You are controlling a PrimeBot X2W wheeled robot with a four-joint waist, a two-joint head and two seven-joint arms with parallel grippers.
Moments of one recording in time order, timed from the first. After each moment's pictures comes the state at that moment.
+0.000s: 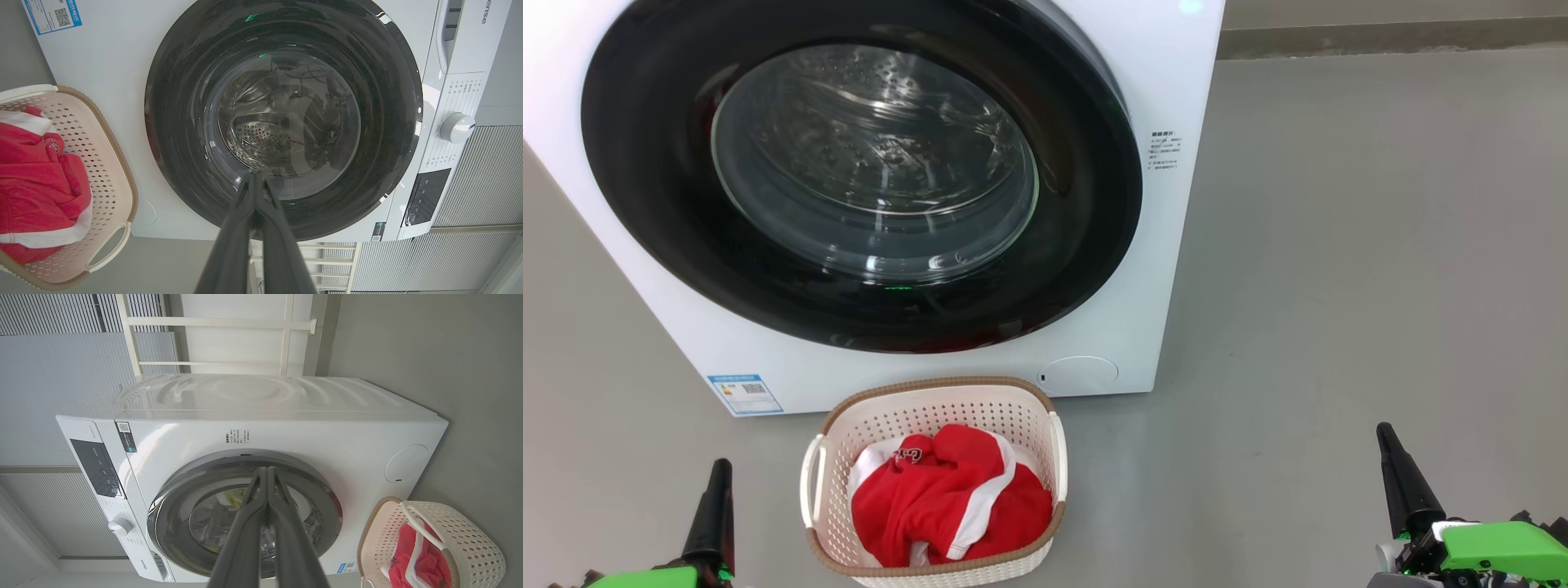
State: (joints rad) left arm -0.07 0.05 0.07 0.26 -1.62 -0.13 0.10; right arm -0.06 -0.05 -0.13 0.27 1.61 0.13 0.10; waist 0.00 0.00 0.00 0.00
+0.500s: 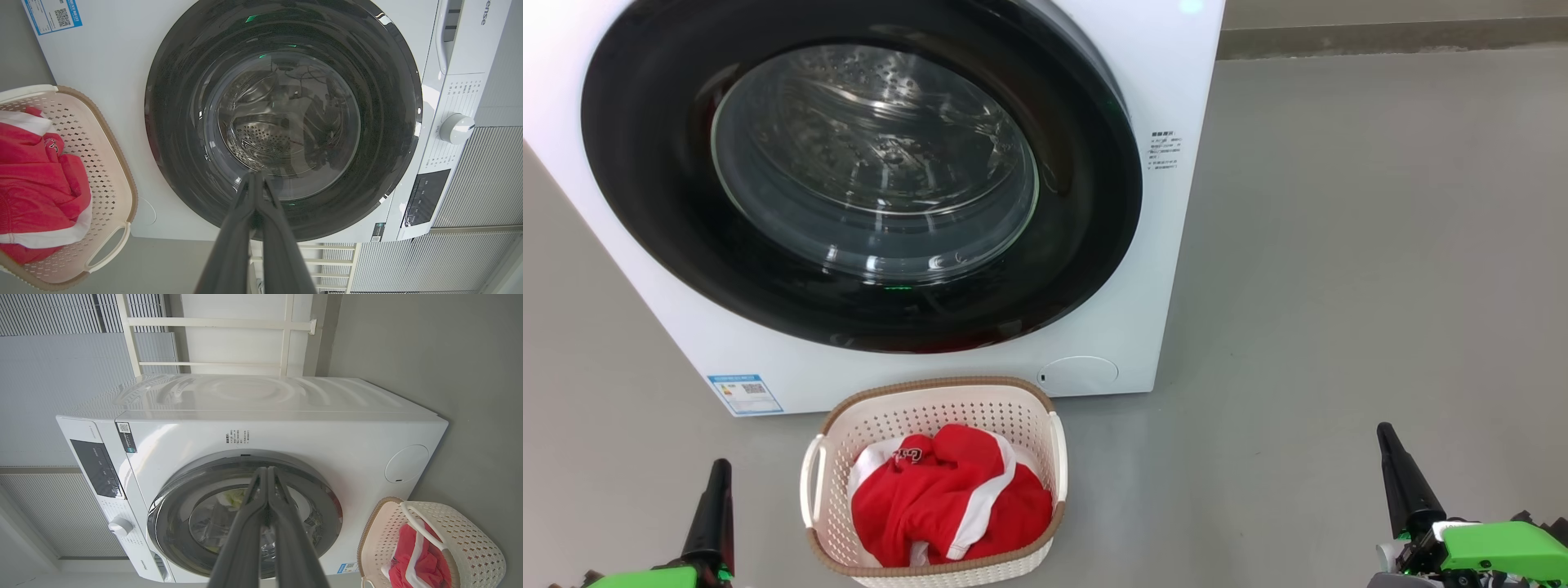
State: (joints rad) left arm -0.07 0.04 0.07 0.26 -1.62 -0.13 0.10; right arm -0.06 -0.05 -0.13 0.27 1.61 0.13 0.10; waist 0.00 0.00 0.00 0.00
